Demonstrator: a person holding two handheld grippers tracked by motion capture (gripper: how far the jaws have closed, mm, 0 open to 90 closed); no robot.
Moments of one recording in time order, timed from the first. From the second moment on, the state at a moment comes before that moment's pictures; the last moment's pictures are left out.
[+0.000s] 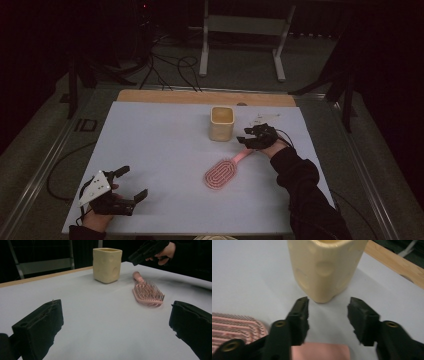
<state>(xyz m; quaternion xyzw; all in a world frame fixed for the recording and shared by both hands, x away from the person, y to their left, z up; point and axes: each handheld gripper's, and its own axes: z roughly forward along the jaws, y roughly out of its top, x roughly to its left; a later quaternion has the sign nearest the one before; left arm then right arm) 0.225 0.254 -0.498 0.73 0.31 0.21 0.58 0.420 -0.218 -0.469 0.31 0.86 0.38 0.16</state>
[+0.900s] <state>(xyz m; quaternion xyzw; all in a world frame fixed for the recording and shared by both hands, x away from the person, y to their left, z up) 0.226 0.253 -0.499 0.73 0.31 0.20 0.57 0.428 -0.215 -0.493 0.29 0.90 0.29 0.15</state>
